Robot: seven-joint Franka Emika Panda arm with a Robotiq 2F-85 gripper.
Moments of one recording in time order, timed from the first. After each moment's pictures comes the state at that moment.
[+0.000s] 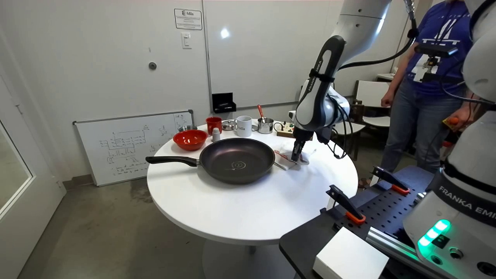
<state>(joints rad) -0.28 0.73 0.07 -2.32 -0.24 3.16 -0.60</state>
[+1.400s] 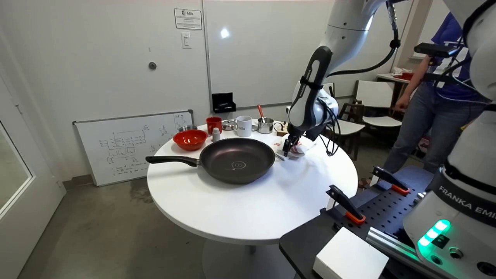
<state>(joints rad) -0.18 0.83 -0.03 -2.12 -0.25 3.16 -0.39</state>
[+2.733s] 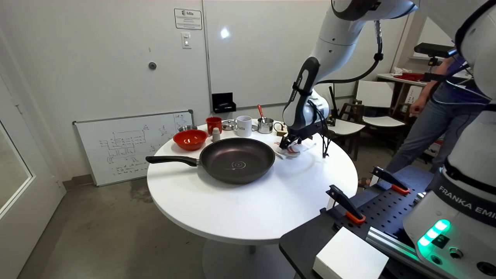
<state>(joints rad) -0.14 0.97 -0.11 -1.86 -0.16 3.01 -0.13</state>
